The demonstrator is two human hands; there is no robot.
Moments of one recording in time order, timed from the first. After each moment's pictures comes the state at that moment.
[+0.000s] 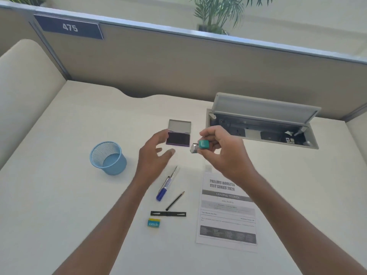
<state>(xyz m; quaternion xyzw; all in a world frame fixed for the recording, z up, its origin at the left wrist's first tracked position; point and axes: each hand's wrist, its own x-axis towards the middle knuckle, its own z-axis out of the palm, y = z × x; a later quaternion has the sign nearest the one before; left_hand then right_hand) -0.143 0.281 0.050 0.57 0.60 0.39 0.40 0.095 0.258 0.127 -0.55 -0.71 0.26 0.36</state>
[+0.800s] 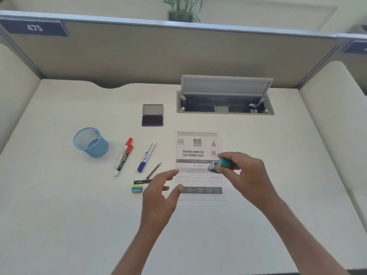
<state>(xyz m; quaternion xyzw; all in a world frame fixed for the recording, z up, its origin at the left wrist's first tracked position) -0.065 0.052 0.105 0.56 0.58 0.38 0.45 0.202 0.059 0.156 -0.65 -0.64 0.23 0.34</state>
